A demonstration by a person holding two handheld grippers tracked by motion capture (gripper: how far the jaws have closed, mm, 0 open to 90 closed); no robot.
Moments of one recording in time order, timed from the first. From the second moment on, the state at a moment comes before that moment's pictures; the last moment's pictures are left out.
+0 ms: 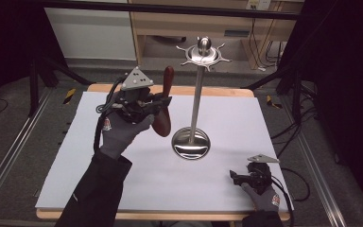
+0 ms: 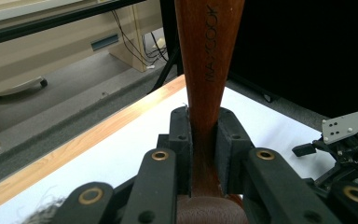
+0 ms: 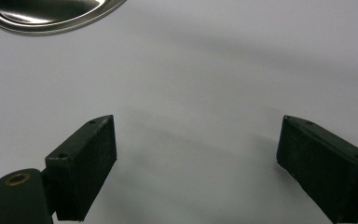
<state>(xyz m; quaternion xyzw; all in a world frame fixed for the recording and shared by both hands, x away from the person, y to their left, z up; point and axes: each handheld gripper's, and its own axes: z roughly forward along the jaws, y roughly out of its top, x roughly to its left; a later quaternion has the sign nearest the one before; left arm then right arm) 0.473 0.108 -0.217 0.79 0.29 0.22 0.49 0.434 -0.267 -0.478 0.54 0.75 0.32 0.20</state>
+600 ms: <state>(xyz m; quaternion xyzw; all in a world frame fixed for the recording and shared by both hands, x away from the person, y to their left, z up) 0.485 0.098 -0.209 0.79 0.30 0.22 0.48 0.434 -0.267 -0.478 0.54 0.75 0.32 0.20</state>
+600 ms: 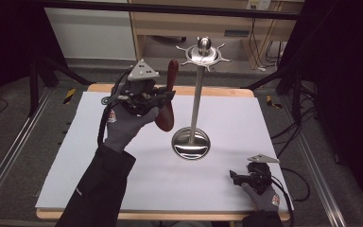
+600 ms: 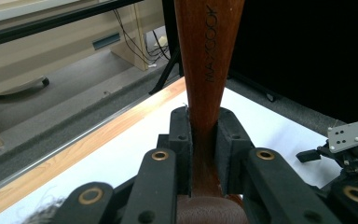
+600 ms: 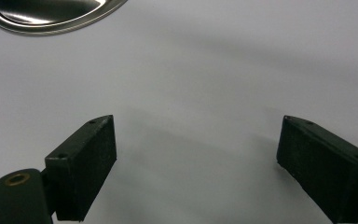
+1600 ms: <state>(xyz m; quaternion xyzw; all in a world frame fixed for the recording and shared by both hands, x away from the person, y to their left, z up) 0.497 0.086 -0.207 0.80 0.30 0.21 0.48 0.435 -0.267 -0.477 0.54 0.75 0.33 0.20</state>
